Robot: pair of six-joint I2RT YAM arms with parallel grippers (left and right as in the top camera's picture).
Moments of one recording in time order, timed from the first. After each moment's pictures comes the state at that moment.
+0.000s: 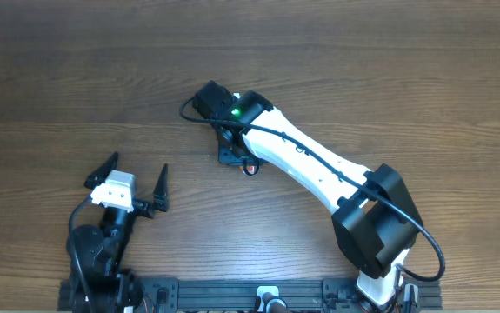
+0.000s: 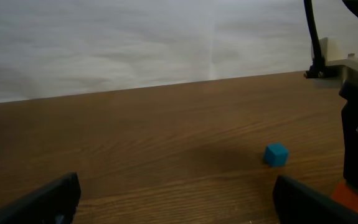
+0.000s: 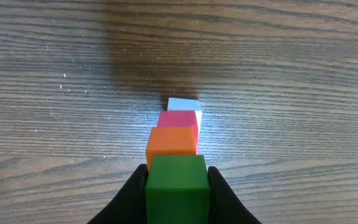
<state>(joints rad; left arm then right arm) 0.00 0.02 0.02 -0.07 0.22 0.03 0.77 1.94 1.57 -1.12 0.08 0.76</state>
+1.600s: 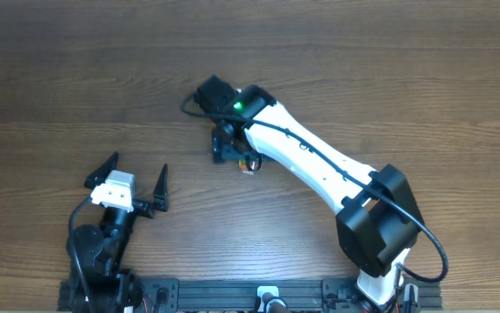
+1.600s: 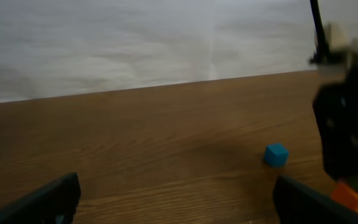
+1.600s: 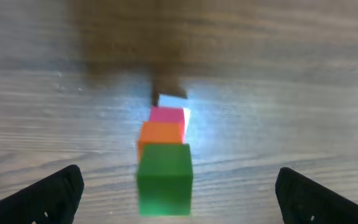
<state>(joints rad) 0.00 0.02 0.02 -0.07 0.22 0.03 0.75 1.94 1.63 -1.18 0.09 0.73</state>
